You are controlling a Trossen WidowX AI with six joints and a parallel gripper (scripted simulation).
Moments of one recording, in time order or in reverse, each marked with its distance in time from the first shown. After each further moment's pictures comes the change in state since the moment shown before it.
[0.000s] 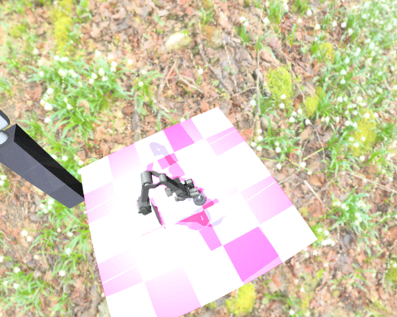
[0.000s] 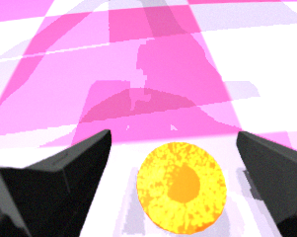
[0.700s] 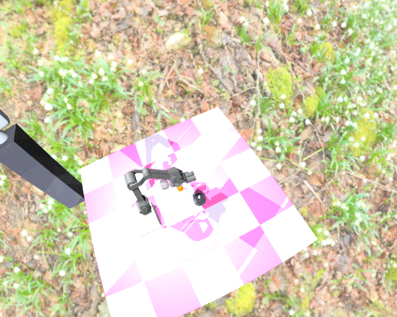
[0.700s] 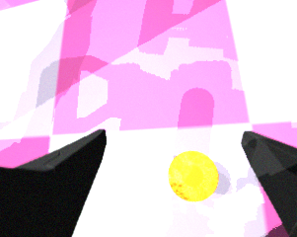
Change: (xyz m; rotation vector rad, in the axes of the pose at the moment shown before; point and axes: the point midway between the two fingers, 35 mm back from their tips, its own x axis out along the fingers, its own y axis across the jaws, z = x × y) arm -0.034 0.010 0.057 0.059 0.346 0.116
